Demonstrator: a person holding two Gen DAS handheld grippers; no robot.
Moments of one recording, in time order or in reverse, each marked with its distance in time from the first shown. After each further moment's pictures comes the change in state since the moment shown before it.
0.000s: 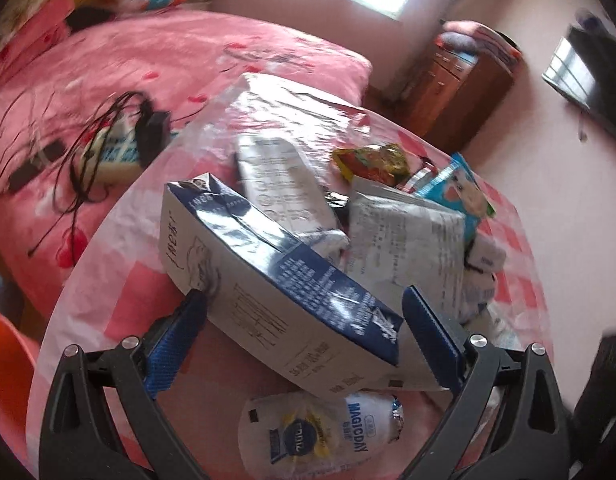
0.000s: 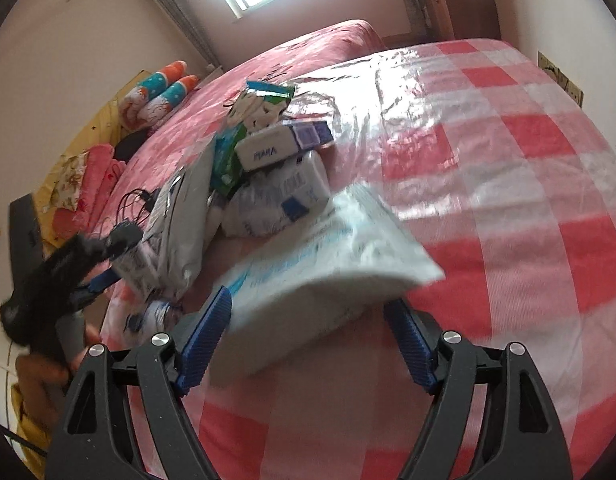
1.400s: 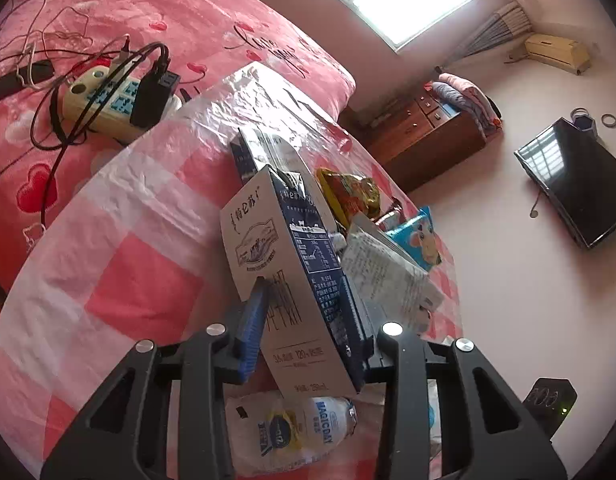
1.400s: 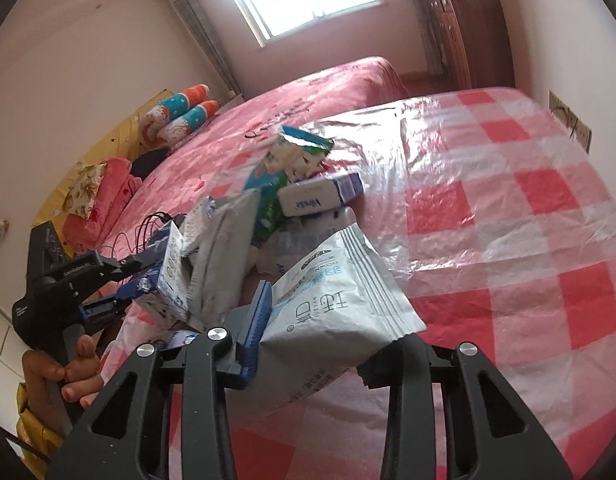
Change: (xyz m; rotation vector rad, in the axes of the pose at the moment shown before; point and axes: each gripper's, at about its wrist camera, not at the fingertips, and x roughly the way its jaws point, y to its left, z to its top) left arm -0.014 0.052 0.002 -0.290 0.008 -0.281; right arm -0.042 0.025 -0.007 -0.070 -0.148 0.046
